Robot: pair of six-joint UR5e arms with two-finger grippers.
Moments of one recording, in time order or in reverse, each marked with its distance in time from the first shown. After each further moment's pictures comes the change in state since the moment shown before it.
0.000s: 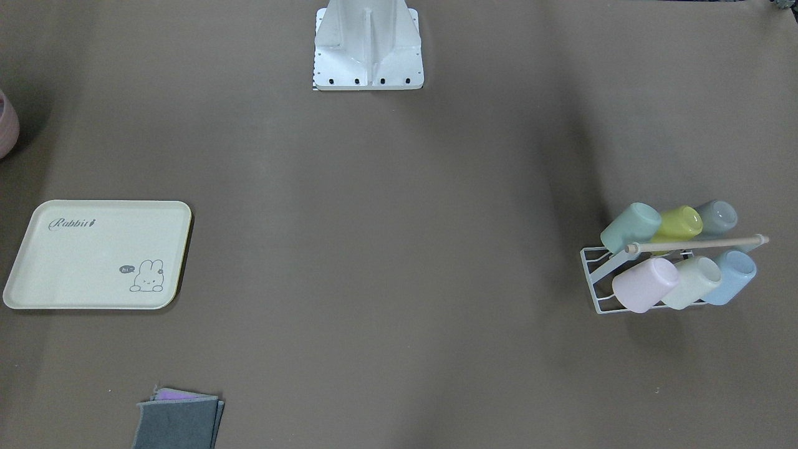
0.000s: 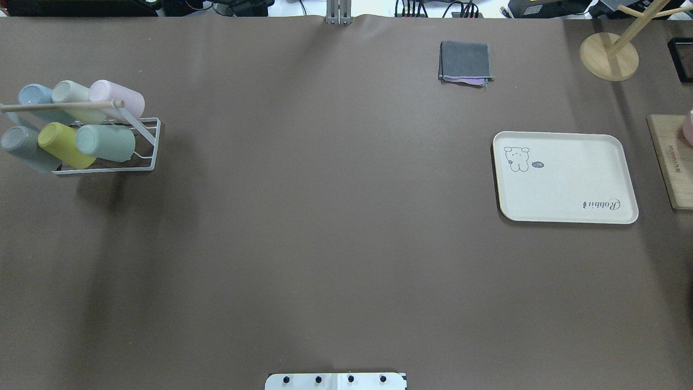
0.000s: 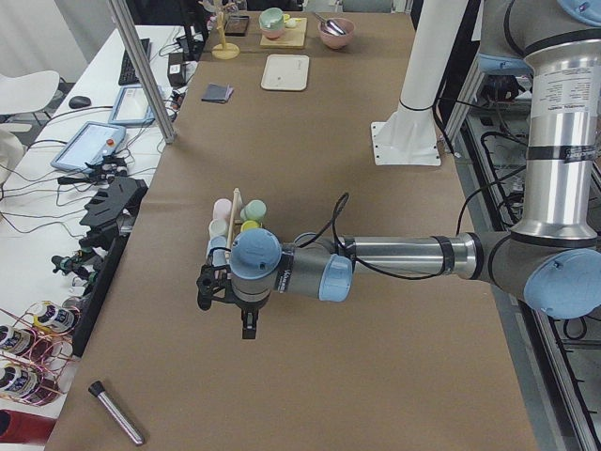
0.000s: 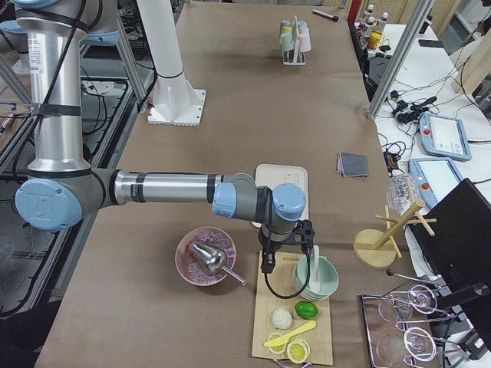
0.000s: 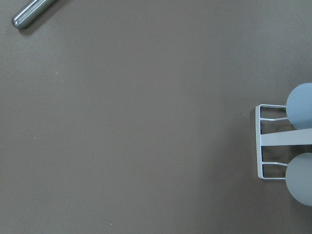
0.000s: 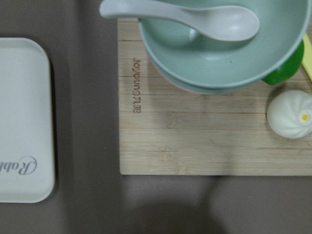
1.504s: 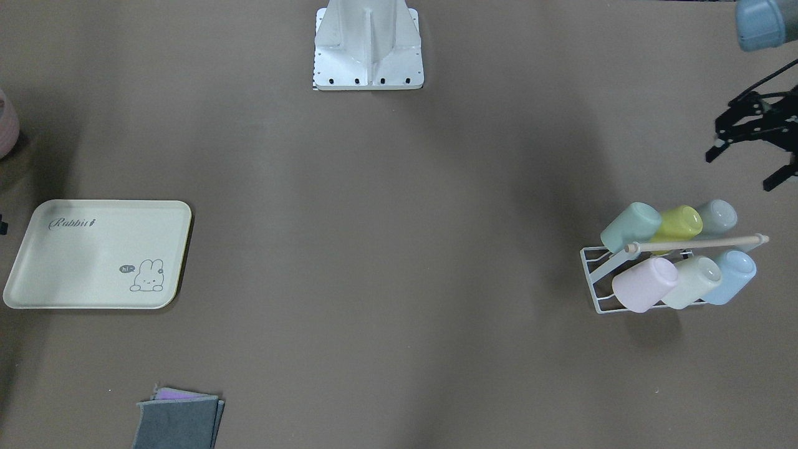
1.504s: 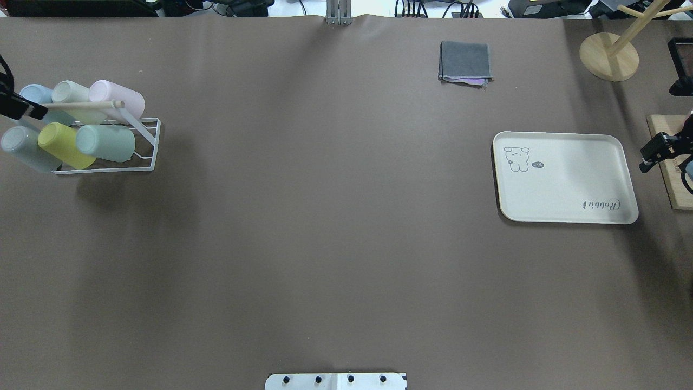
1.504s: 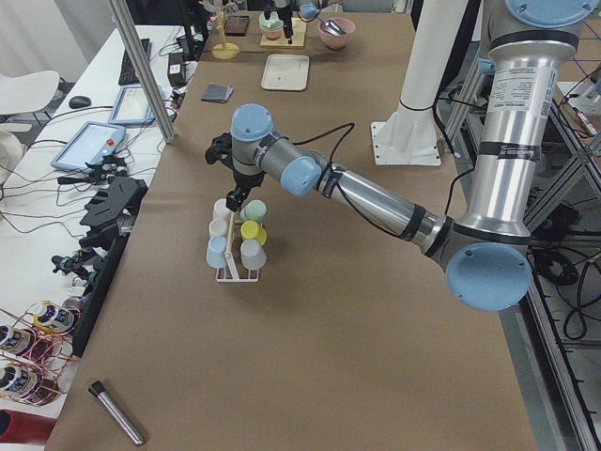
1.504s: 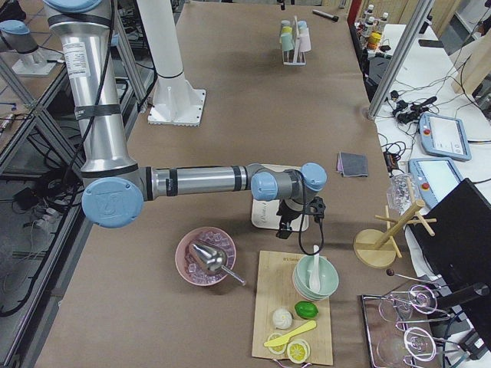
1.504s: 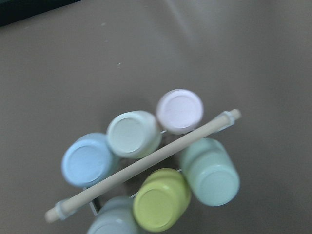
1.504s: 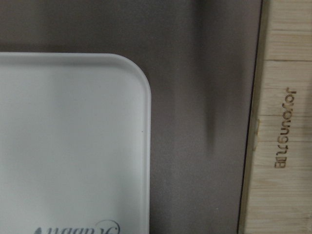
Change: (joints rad) left arm 0.453 -0.182 -0.404 0.010 0.150 0.134; right arm -0.286 0.155 -0.170 0.144 0.009 0.287
